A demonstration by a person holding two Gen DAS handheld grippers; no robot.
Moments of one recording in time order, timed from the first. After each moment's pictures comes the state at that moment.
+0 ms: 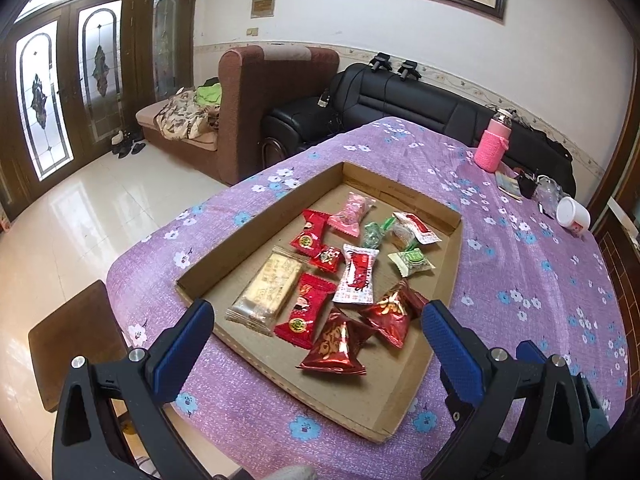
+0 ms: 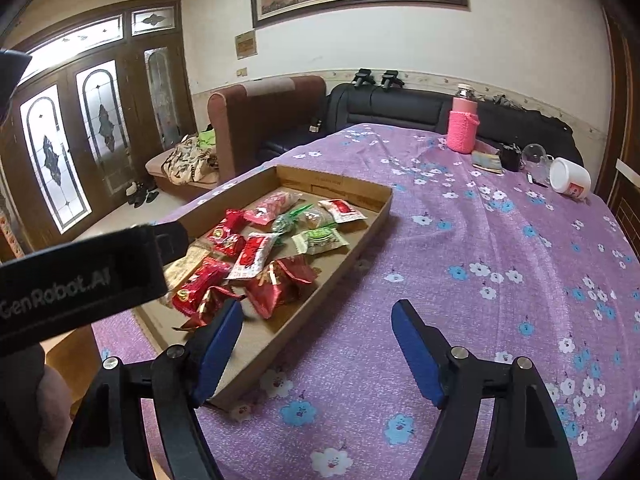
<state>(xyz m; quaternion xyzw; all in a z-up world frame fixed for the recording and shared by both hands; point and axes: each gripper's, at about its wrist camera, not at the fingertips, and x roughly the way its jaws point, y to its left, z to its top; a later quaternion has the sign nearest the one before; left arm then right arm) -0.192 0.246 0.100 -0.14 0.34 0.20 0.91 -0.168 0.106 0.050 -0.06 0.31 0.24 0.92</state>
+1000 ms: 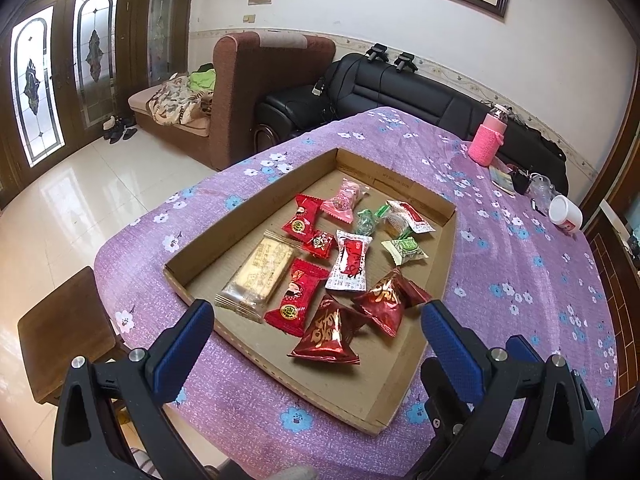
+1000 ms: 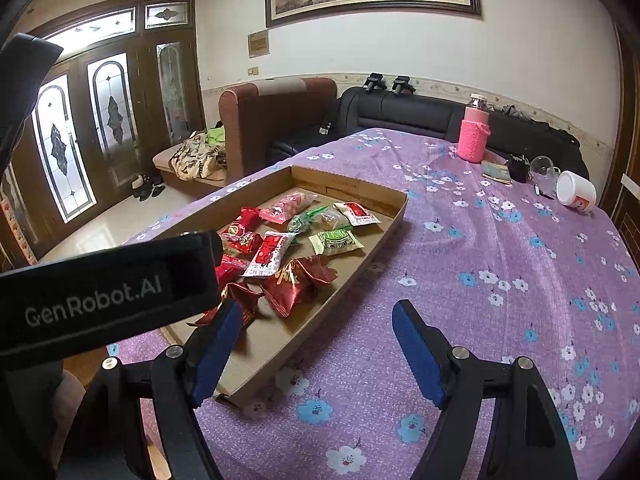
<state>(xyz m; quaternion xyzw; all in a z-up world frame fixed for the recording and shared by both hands) -0.191 0.252 0.098 -0.16 0.36 0.18 0.90 -0.177 0.115 0.050 -0.07 0.30 0.25 0.92</state>
